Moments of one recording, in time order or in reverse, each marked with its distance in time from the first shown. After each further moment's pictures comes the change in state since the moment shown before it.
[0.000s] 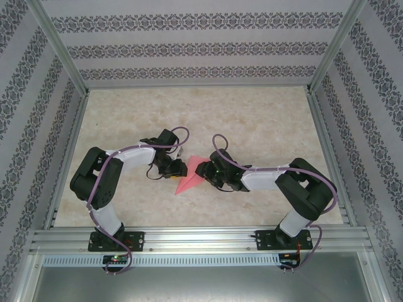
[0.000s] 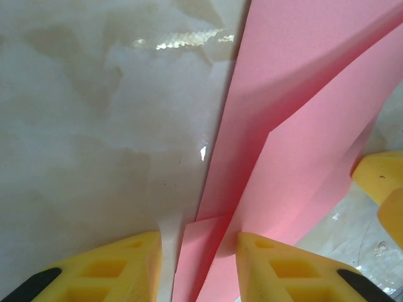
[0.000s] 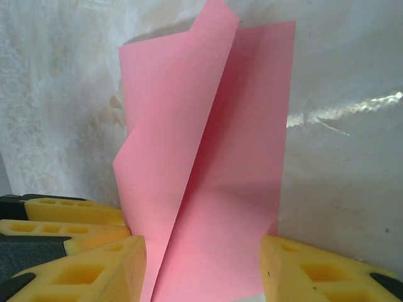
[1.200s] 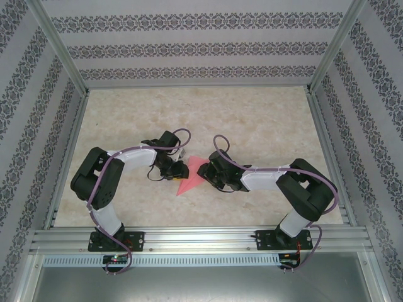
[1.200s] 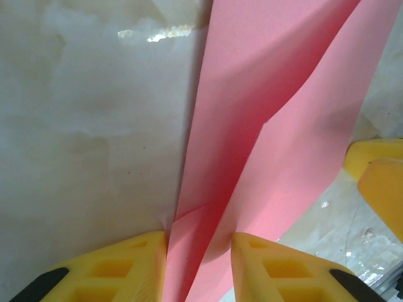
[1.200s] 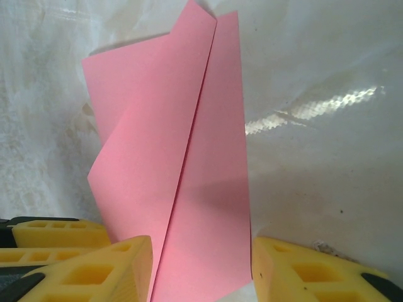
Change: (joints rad) left arm -0.018 0.002 -0.014 0.018 0.045 -0.011; right arm 0.013 -0.003 0.013 -0.064 0.035 0.051
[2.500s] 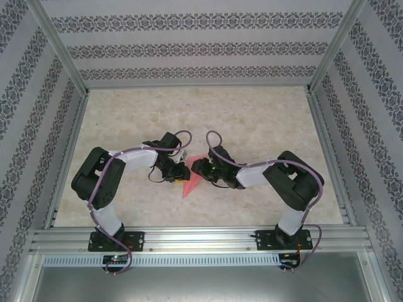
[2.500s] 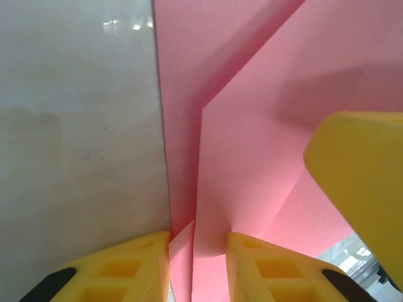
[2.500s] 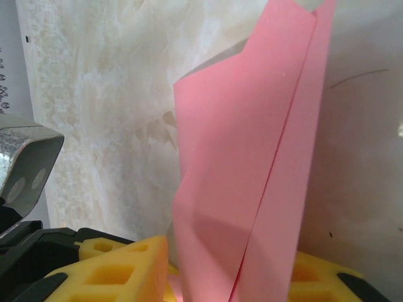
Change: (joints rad) left arm -0.012 0.004 -0.011 0.011 0.047 -0.024; right arm -0.039 0.137 0.021 0.281 -0.125 -0.142
